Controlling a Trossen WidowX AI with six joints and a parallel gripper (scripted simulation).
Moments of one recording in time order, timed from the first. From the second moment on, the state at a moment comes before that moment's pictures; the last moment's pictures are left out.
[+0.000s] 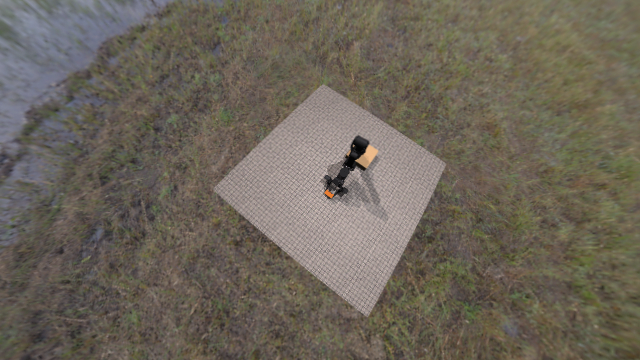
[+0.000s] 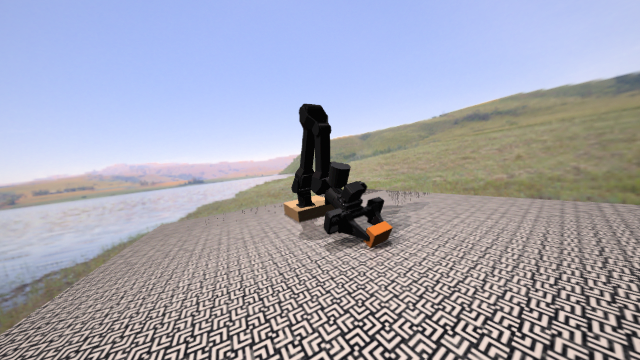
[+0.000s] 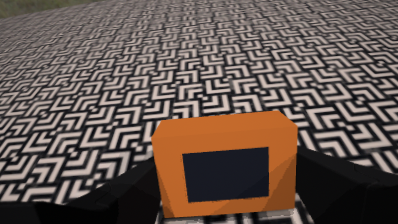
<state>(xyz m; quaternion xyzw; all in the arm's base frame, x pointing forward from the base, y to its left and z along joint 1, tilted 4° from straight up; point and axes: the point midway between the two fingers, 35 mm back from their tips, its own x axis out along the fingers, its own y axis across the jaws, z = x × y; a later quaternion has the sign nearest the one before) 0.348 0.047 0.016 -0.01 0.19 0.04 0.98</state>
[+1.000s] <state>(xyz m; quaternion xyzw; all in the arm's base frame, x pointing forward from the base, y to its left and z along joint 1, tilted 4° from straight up) 0.331 0.044 0.019 -0.01 0.15 0.04 0.99</state>
